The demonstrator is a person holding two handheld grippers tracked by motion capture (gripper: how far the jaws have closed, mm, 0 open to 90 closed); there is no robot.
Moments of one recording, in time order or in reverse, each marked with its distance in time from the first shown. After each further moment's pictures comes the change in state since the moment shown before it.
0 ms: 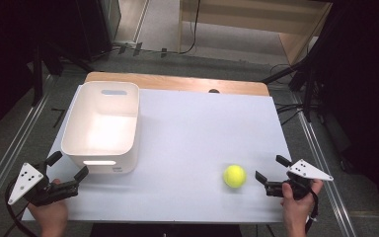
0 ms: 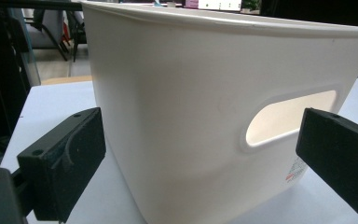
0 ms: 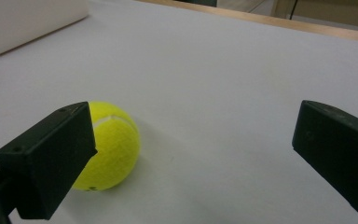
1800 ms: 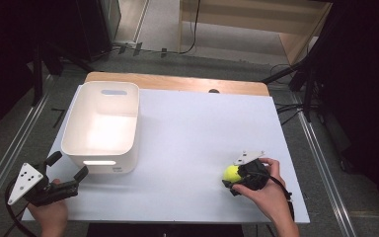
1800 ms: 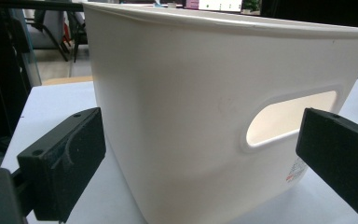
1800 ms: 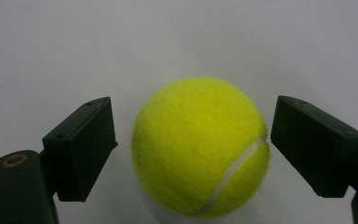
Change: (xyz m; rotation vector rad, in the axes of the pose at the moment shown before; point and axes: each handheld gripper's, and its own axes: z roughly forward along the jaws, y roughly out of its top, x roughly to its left) left arm 0.000 0.000 -0.001 0.000 0.001 0.000; right arm 0.075 0.046 0.072 0.579 0.086 -0.249
